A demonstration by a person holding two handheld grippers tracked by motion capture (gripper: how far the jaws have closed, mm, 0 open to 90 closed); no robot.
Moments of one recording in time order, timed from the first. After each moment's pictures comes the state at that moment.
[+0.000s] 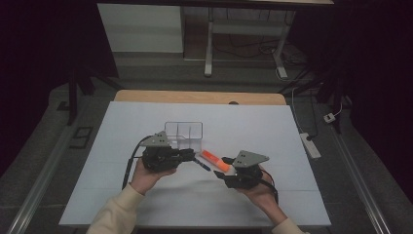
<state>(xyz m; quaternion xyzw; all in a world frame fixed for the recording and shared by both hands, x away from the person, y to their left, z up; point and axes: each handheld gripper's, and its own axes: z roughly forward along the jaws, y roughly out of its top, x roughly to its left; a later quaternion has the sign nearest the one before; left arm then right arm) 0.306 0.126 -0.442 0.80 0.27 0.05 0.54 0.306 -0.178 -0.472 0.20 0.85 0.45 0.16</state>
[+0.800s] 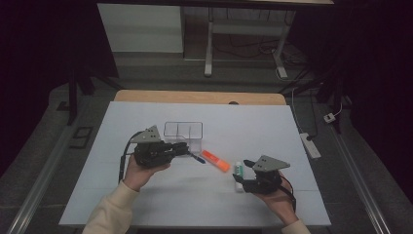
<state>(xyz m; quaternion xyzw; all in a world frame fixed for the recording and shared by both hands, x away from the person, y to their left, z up) 0.305 0.143 -0.428 0.79 0.27 0.08 0.54 0.297 -0.229 -0.479 0.26 0.84 0.43 0.19</state>
